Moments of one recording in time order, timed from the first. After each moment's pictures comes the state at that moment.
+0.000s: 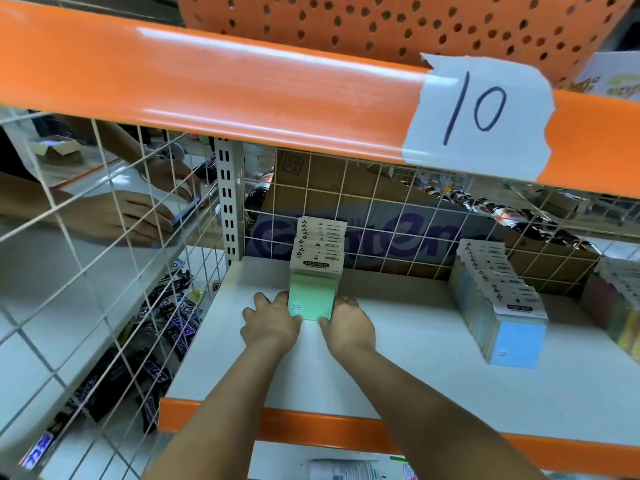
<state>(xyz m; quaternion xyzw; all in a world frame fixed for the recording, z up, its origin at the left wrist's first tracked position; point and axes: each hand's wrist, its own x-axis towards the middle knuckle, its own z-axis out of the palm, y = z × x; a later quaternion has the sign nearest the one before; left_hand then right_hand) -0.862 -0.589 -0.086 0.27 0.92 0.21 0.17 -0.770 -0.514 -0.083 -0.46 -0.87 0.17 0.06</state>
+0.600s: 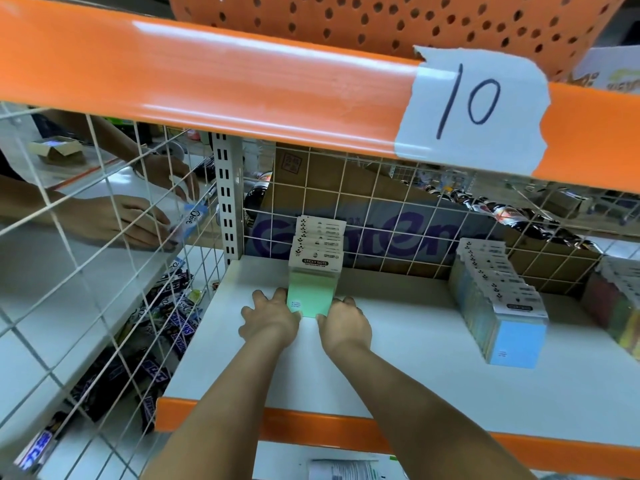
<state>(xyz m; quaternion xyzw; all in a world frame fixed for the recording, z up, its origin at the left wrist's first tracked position) -0.864 -0.584 -0.081 0.24 0.92 0.22 0.20 -0.776 -0.513 -0.086 -0.47 -0.86 0.16 0.06</state>
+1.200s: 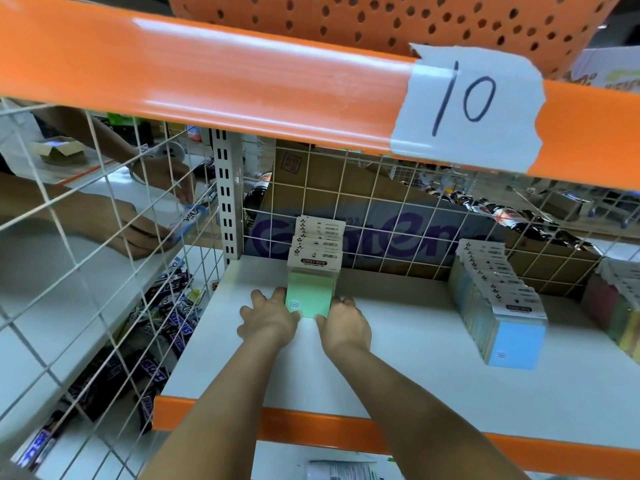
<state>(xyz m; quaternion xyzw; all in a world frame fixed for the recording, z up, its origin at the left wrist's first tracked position) -0.864 -0.584 -0.081 0.25 0.92 0.22 0.20 -0.773 -0.511 -0.087 -0.47 -0.87 0.16 0.07</state>
